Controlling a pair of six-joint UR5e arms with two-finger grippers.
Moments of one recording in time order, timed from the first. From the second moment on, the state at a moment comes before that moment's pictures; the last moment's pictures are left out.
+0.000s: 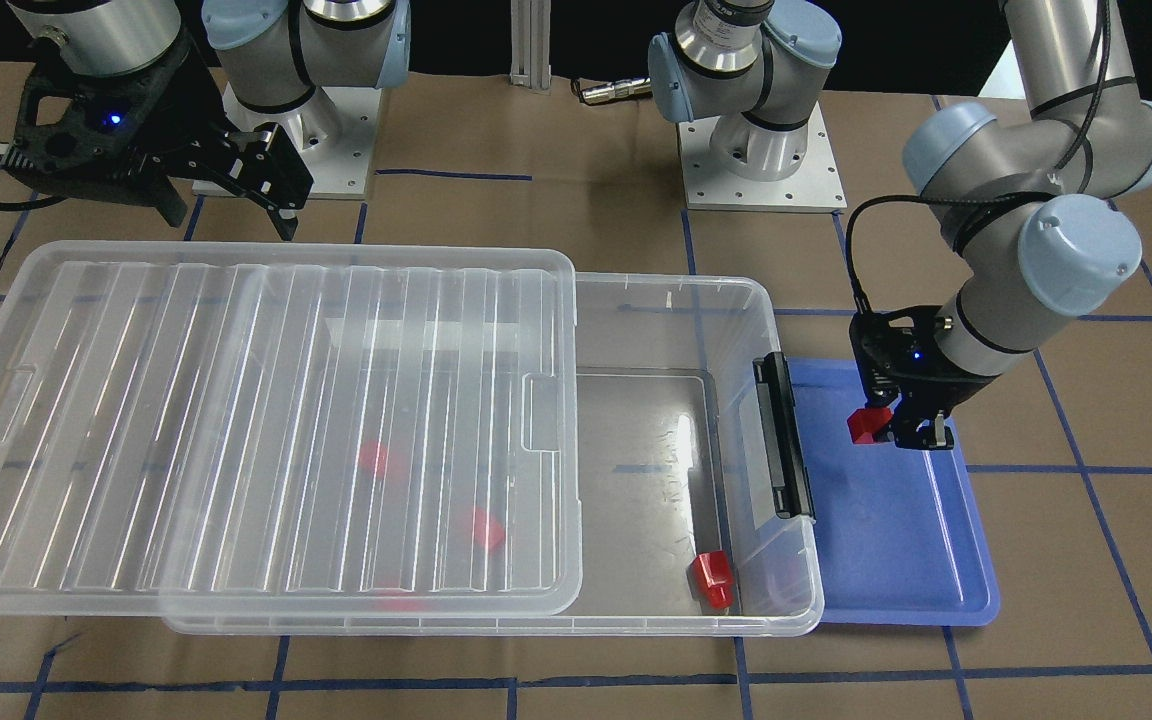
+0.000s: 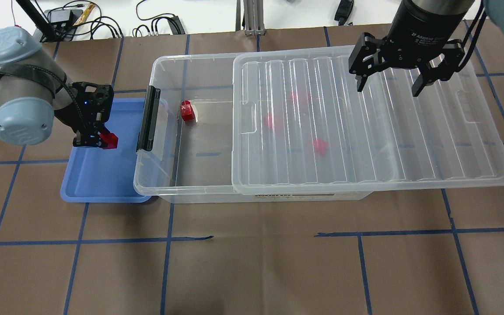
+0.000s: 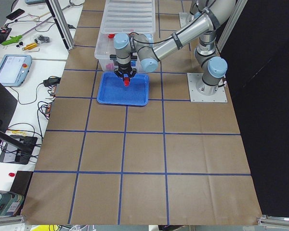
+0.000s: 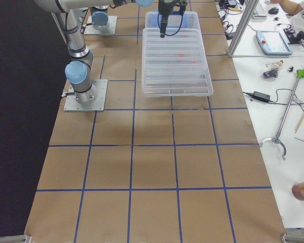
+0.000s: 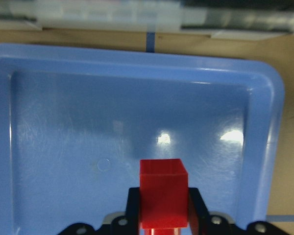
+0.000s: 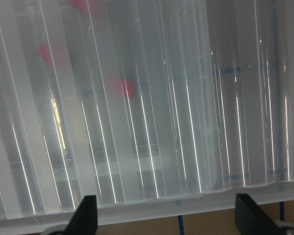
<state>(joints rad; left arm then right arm) -1.30 -1.75 -1.81 -1.18 1.57 1.81 1.58 -1.55 1.46 -1.45 -1.54 0.16</state>
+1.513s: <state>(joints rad) -1.71 -1.94 -1.72 -1.07 1.54 1.37 1.55 -1.54 1.48 -1.45 -1.53 0.14</state>
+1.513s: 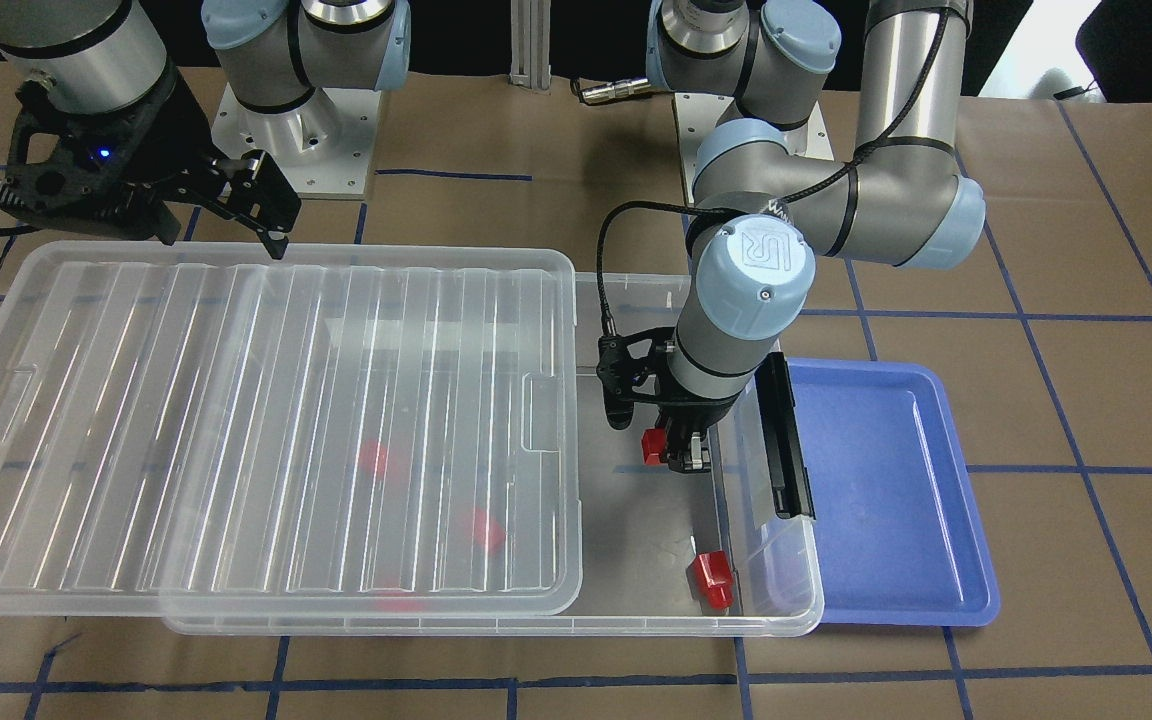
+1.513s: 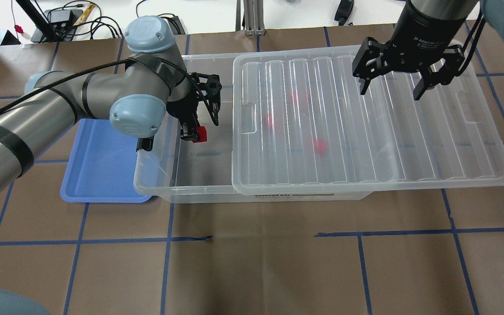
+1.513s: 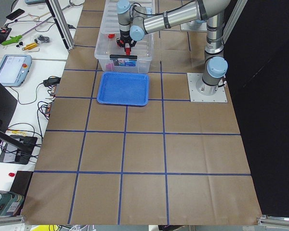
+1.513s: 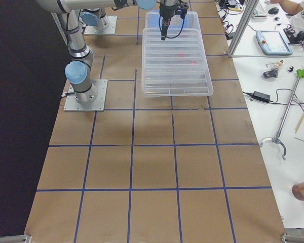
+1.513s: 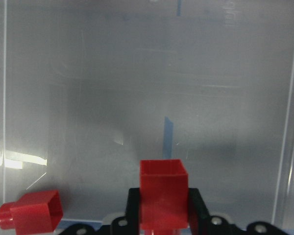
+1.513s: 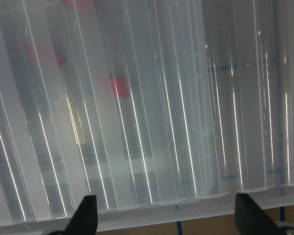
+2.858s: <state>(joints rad) -1.71 -1.86 -1.61 -1.32 1.53 1.34 1.33 -1.54 1.50 -1.45 -1.55 -0.12</state>
